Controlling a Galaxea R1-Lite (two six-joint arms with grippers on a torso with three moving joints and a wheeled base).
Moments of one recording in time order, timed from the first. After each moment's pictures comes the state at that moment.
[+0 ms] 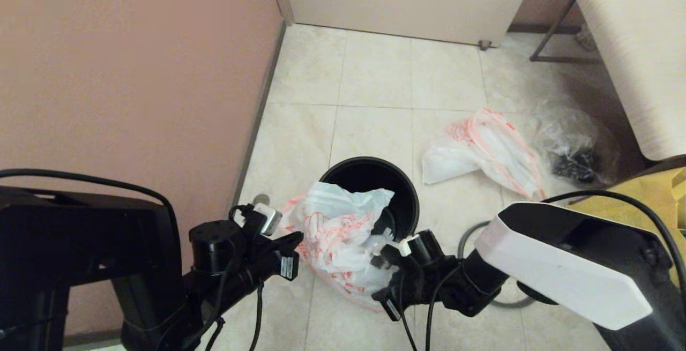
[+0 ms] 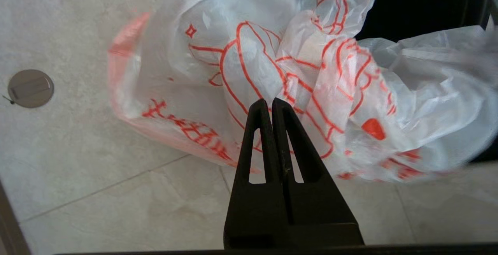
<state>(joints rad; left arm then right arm) -0.37 2.16 -0.38 -1.50 -0.09 0.11 0.61 2.50 -1.19 -0.52 0.36 -0.19</state>
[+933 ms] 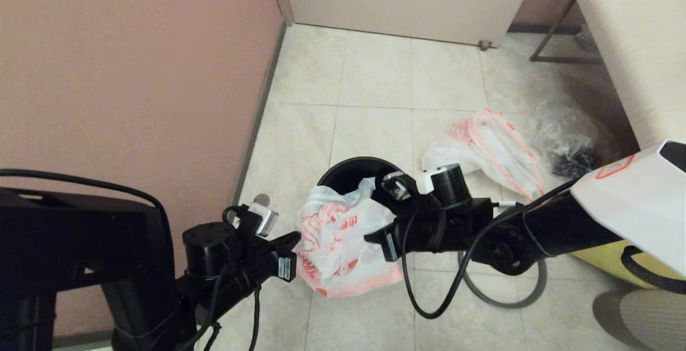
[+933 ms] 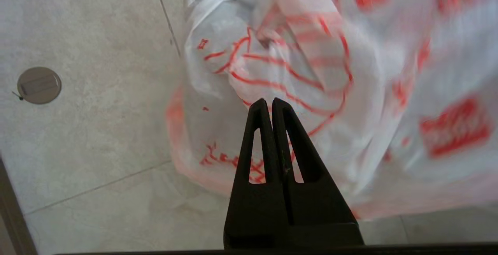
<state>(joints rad) -0.39 2.12 -0.35 -1.52 -0.06 0.09 0.62 2.14 -1.23 -0.40 0.37 0.13</state>
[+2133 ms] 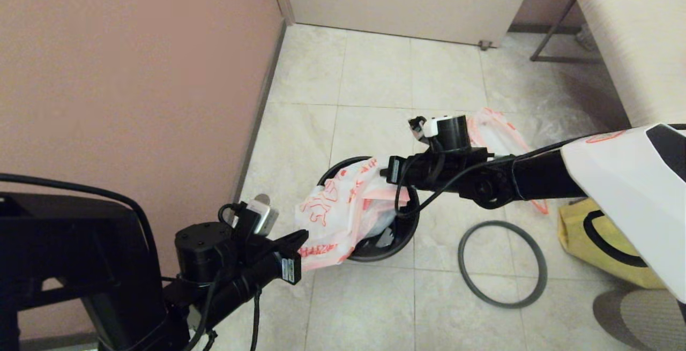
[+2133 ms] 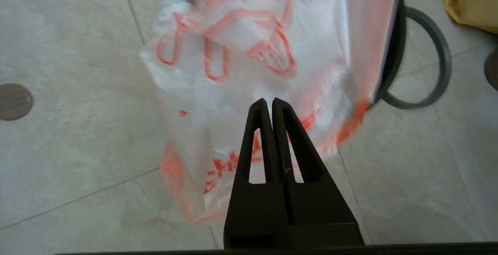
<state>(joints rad) -0.46 2.04 -0.31 -1.52 -0.06 0.03 0.49 2.28 -1.69 -0.22 0.21 0.46</state>
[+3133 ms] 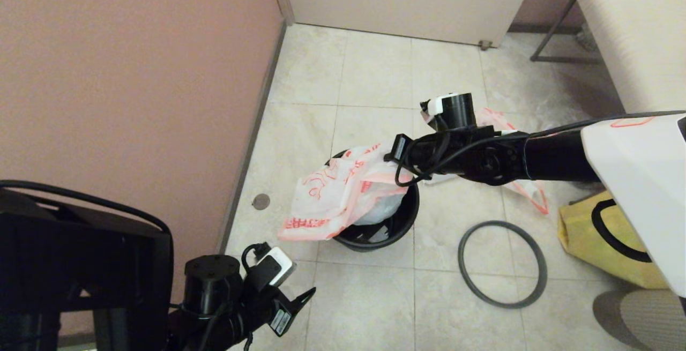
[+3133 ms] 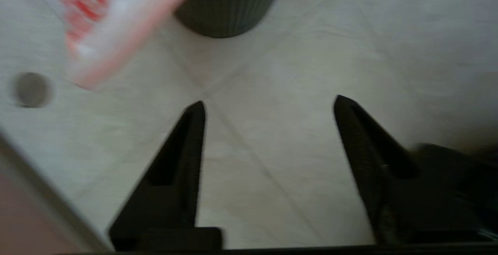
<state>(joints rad) -0.47 2.13 -0.16 -1.52 -0.05 0.39 0.48 2.27 -1.85 -0.06 0.21 0.66</state>
